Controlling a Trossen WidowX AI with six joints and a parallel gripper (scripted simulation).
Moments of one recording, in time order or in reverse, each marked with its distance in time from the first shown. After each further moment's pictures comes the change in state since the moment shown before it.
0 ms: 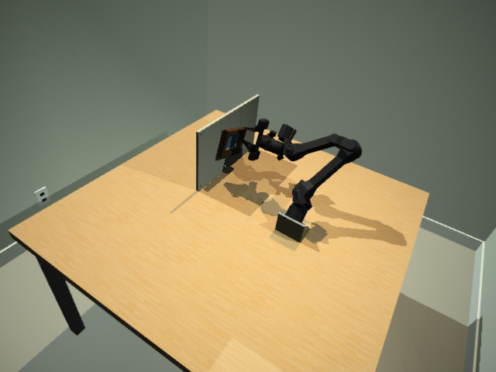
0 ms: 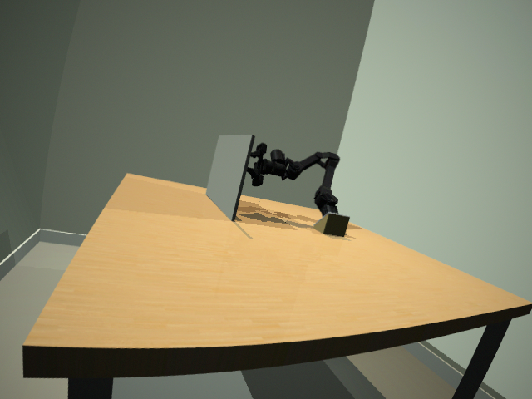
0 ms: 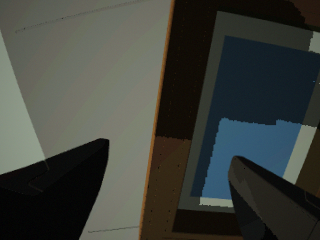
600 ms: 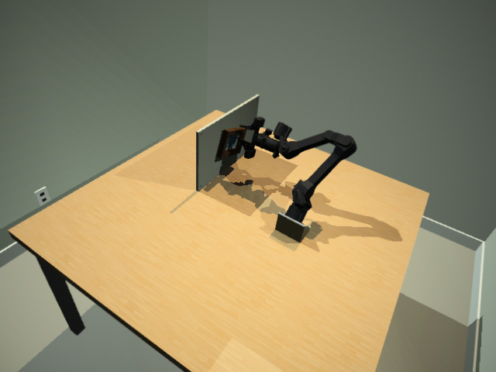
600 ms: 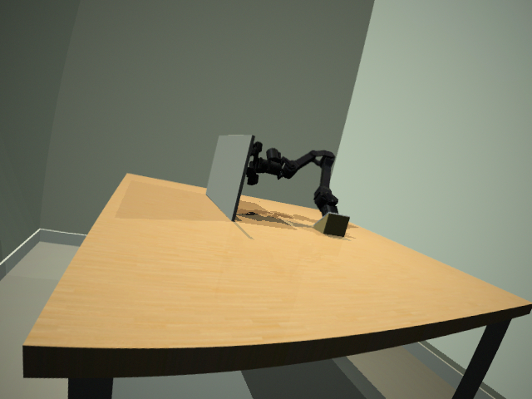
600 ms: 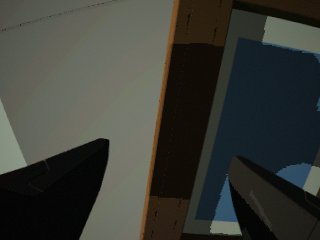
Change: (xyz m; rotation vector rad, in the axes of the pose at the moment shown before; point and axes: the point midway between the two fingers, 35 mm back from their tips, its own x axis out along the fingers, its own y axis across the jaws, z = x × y) arm 0.022 0.001 0.001 -0.001 -0.001 0.001
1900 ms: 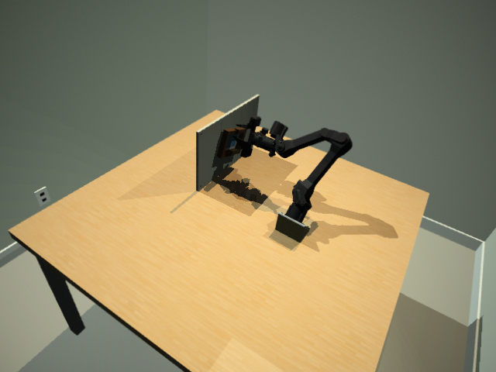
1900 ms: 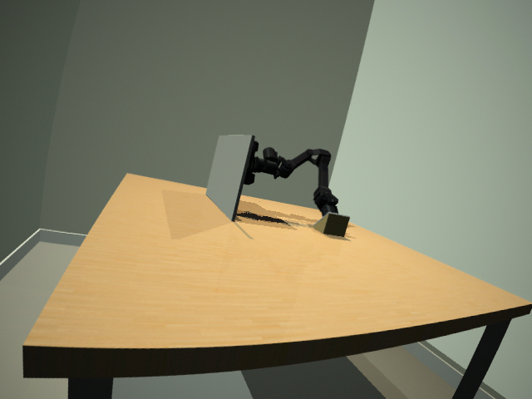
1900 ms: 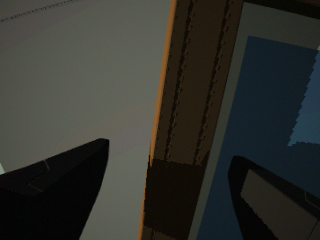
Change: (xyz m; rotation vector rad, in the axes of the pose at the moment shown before) arm 0.018 -0.001 -0.001 0.000 0.001 -0.002
